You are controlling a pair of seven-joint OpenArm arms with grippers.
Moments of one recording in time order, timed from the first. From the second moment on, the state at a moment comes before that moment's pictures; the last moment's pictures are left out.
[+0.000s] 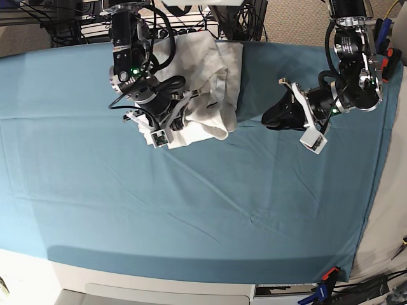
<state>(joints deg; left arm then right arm) 8.9 -12.5 -12.7 103.6 -58.4 -42.2 66.8 -11.3 2.6 -5.3 108.5 3.9 15.2 -51.5</state>
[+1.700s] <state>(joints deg) 8.9 -12.5 -12.7 103.6 -57.7 -42.2 66.6 -5.8 0.5 -14.9 103.2 3.7 17.9 -49.8</state>
